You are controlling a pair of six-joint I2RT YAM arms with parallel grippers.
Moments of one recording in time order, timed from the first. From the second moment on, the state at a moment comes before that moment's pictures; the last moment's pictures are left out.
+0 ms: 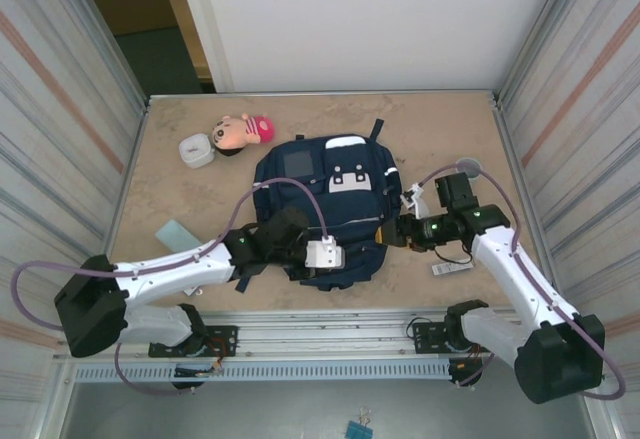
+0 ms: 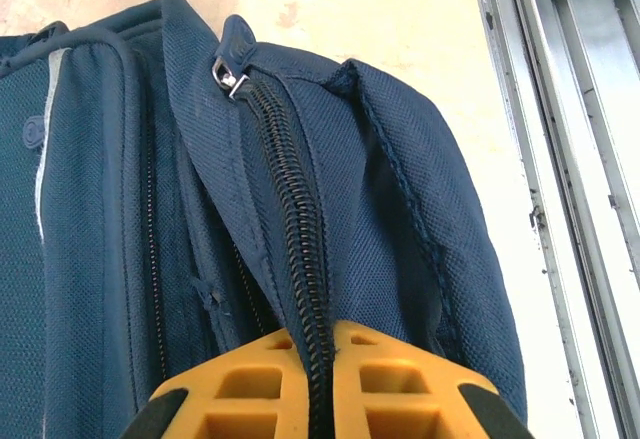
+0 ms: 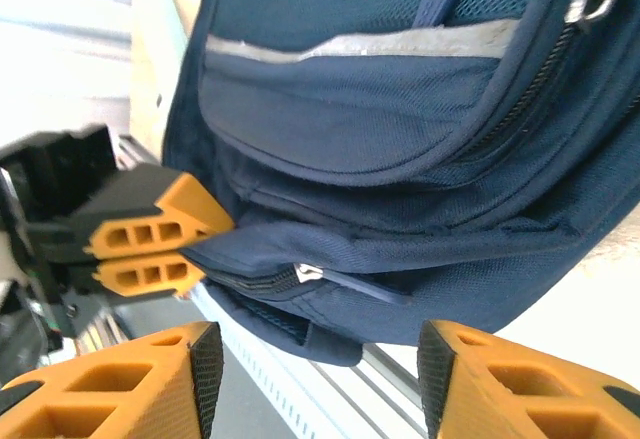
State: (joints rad) left arm -0.99 1.25 0.73 -0.24 0.26 0.61; right arm 0.27 1.03 0.75 -0.82 -0.78 0.30
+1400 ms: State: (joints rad) left arm -0.98 1.17 0.66 -0.16 0.26 0.71; right arm 0.37 1.08 0.72 -0.59 -0.82 0.37
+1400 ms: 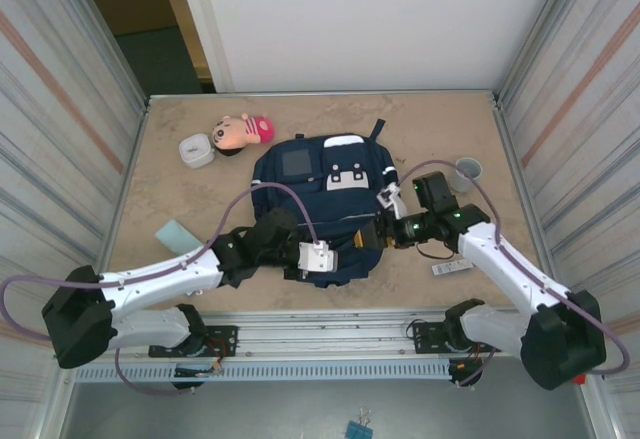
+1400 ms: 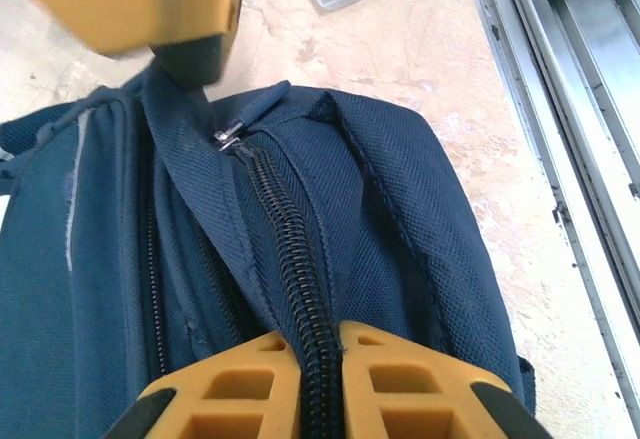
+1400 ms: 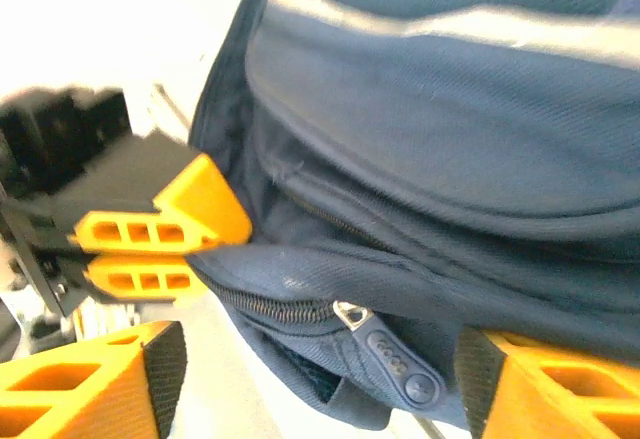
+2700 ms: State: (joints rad) left arm -1.02 1.15 0.61 -0.05 0.18 0.71; right arm 0.36 1.03 0.51 -0.23 -0.48 1.29
